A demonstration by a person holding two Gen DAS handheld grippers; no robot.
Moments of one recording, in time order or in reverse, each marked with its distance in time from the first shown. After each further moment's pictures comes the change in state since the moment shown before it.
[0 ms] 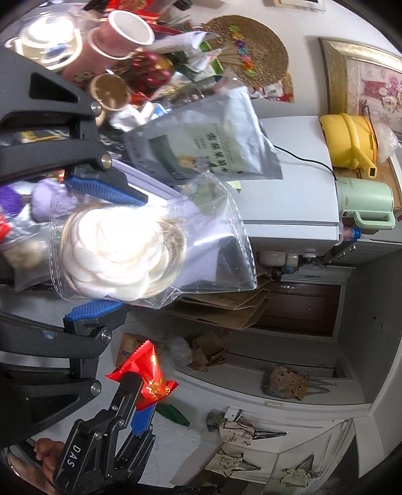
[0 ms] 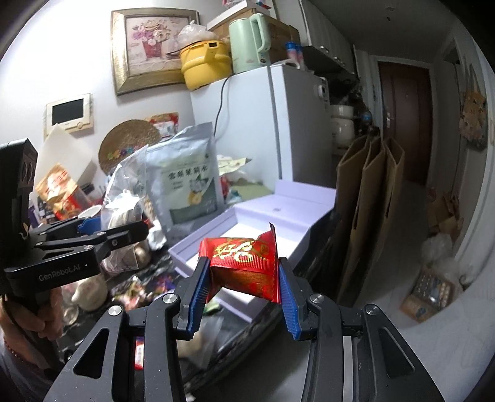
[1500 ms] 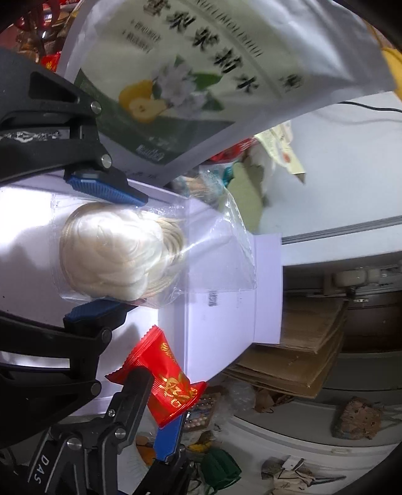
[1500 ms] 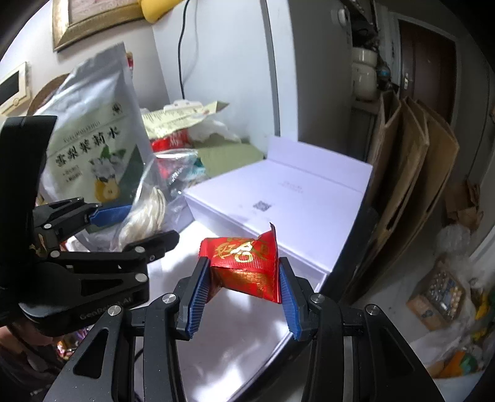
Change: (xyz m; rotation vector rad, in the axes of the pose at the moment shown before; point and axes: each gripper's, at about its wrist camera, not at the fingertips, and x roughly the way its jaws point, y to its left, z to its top) left arm 0.253 0.035 0.031 0.104 0.359 0.127; right arm 0.244 -0.062 0.056 -0.005 0.293 0.016
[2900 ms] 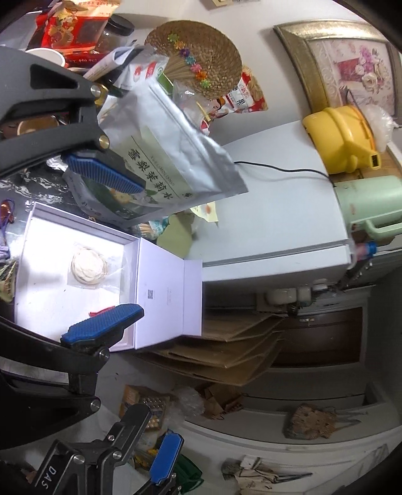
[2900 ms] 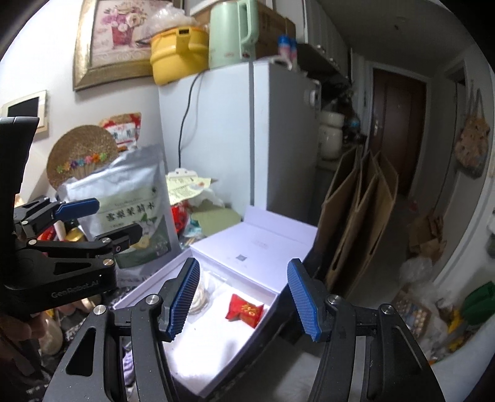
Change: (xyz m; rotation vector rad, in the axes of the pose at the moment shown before) left arm -0.185 -0.006 0.008 -0.048 -0.262 0.111; right arm -0.165 0.035 0.008 -0.039 -0.249 -0.149
